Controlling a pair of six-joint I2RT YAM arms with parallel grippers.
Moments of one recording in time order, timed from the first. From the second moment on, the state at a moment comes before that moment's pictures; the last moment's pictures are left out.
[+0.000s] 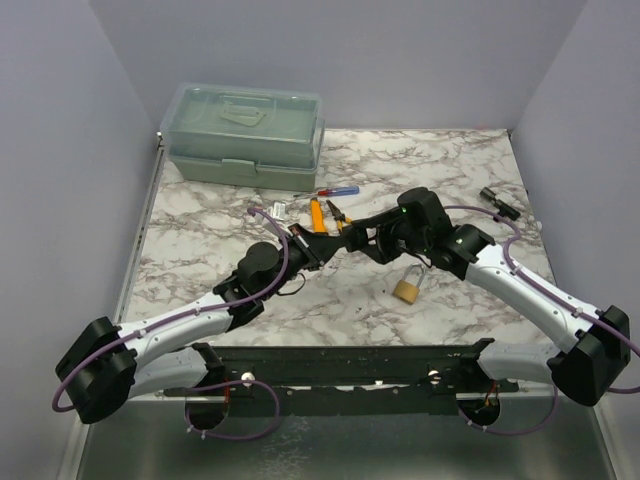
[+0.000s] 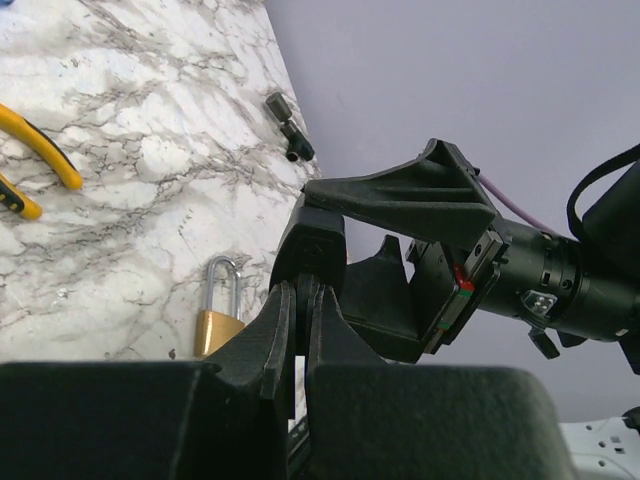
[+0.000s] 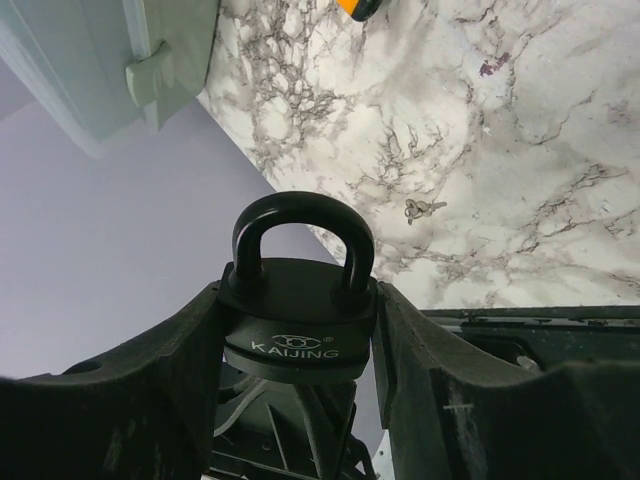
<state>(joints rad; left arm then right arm) -0.86 1.08 0.51 0.55 -0.13 -1.00 0.69 1.22 1.02 -0.51 -0.03 1.76</state>
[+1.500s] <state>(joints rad) -0.84 0.81 0.51 0.22 -0.03 -0.74 0.73 1.16 1.01 -0.52 -0.11 1.74</state>
